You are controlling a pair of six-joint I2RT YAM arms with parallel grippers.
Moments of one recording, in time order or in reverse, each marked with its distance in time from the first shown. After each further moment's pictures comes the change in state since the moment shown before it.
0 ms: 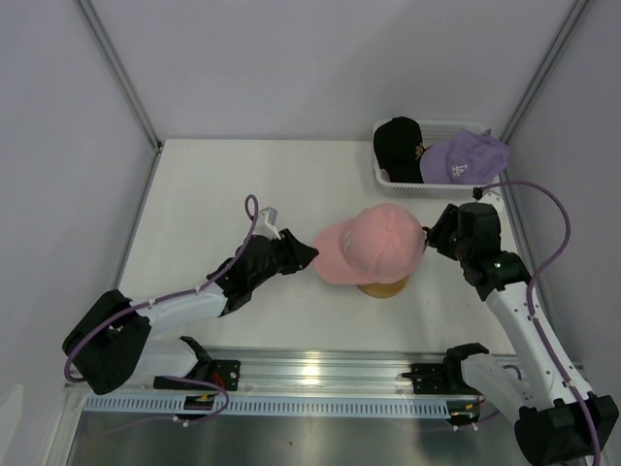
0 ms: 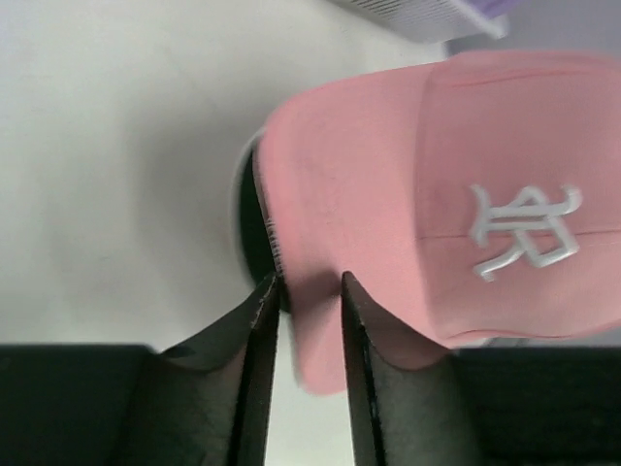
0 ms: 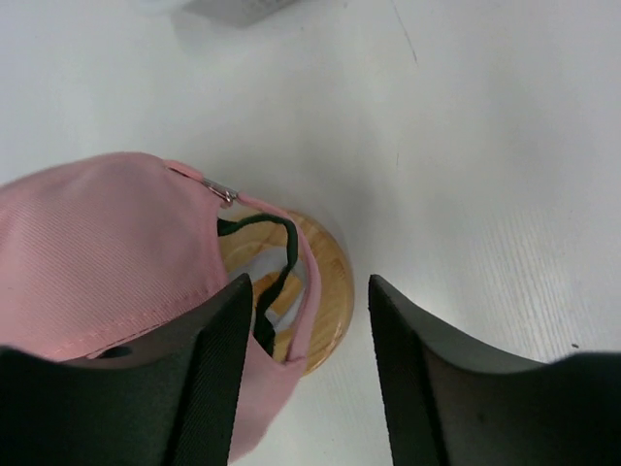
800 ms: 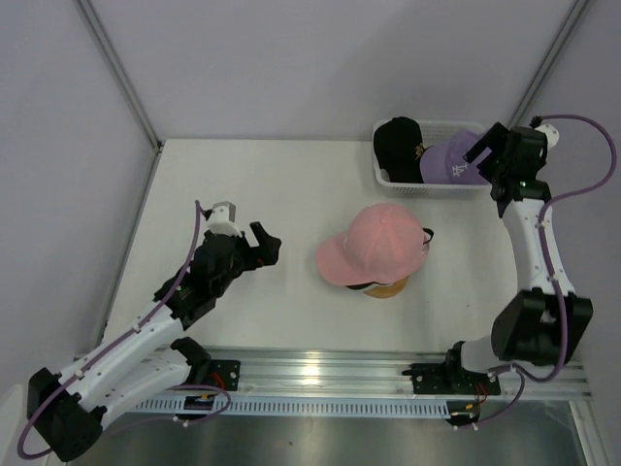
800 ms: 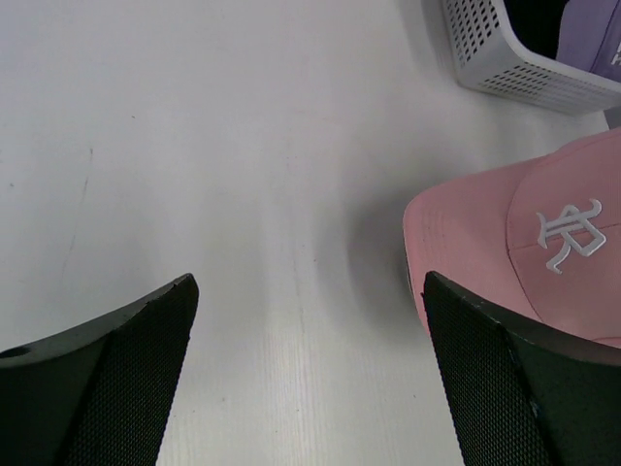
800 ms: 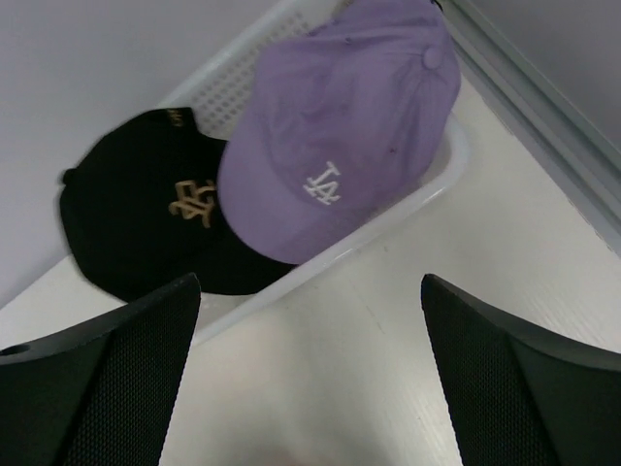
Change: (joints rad) left arm 0.078 -0.455 0.101 -0.650 -0.273 0.279; right arm -0.343 0.455 0.478 0.223 -0.034 -0.051
